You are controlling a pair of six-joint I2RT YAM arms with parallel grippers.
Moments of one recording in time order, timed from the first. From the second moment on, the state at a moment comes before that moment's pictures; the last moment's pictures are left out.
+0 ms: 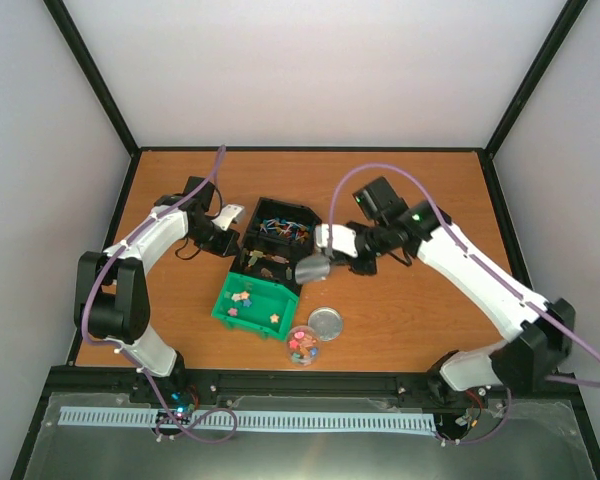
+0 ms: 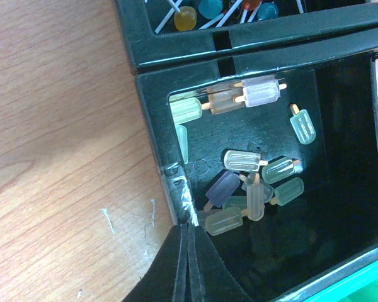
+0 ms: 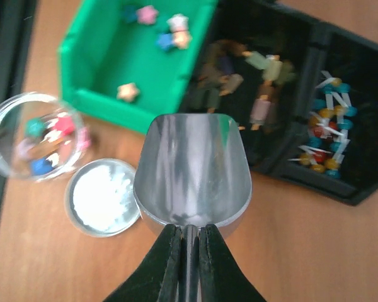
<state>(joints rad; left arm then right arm) -0.19 1.62 1.16 -0.86 0.39 0.21 0.64 1.33 1.28 -1.03 -0.44 -0.96</state>
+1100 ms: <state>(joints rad) -0.19 1.63 1.15 -0.85 0.41 0.21 0.80 2.06 1.83 -1.07 -0.32 -0.69</state>
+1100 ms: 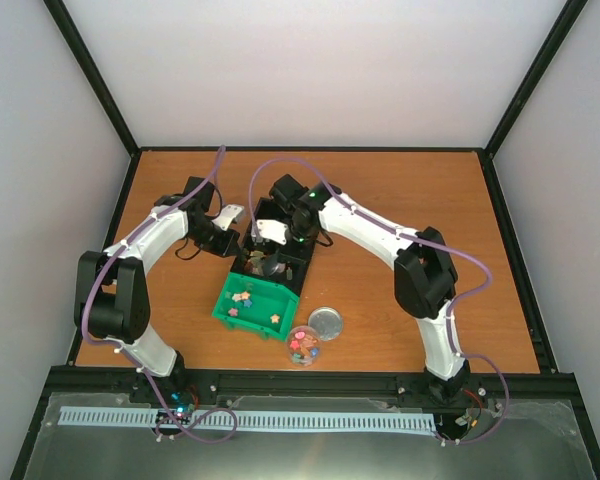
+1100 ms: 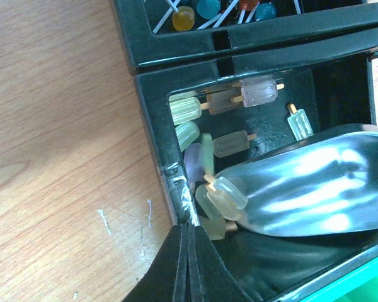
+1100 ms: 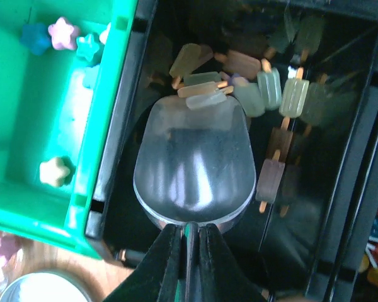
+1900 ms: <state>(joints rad) -0.18 1.64 1.15 -0.85 0.44 0.21 0.68 1.86 1.01 0.04 -0.70 -0.34</state>
